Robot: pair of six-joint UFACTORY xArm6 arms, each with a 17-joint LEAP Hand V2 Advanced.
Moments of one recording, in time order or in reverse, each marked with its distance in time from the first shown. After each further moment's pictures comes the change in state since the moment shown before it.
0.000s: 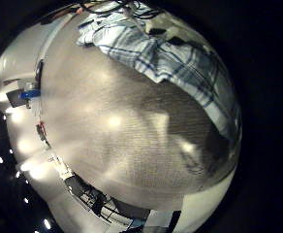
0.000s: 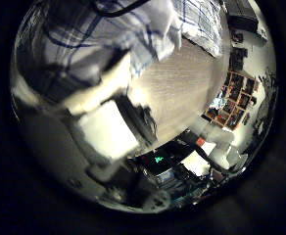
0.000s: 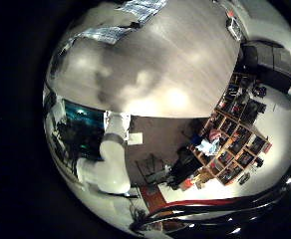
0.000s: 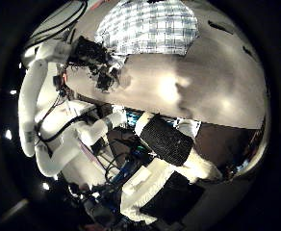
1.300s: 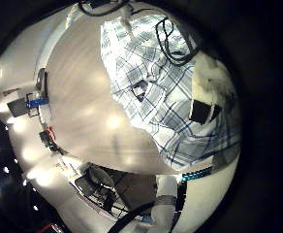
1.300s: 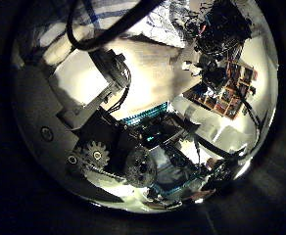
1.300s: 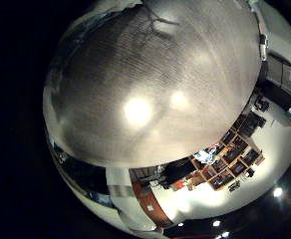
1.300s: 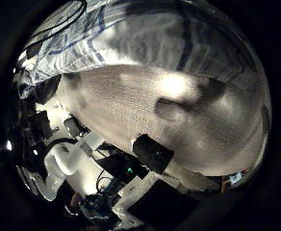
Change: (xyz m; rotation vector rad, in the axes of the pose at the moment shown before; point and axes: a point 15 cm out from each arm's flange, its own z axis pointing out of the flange) left arm 0.015 0.048 -0.106 -0.054 0.005 0.106; right arm -0.024 -0.157 0.138 -0.061 0.065 -0.051
